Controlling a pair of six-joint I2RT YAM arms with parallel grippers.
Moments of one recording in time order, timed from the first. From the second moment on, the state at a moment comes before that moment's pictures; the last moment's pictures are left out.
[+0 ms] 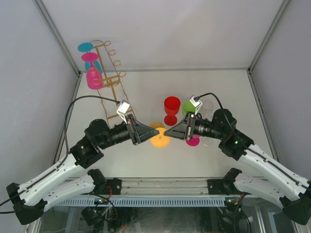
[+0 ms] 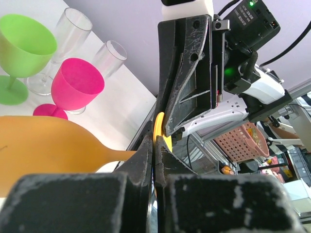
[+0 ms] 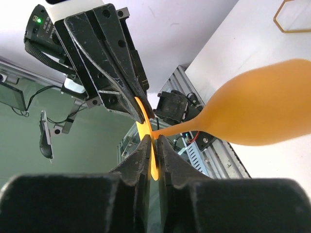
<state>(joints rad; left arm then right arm) -0.88 0.74 0.77 -0.02 0.30 -0.77 0.76 0.86 0.79 -0.02 -0.56 0.92</state>
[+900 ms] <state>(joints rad) -0.91 0.76 0.76 -0.02 0.36 -0.81 0.81 0.76 0.80 0.05 -0.42 0.69</state>
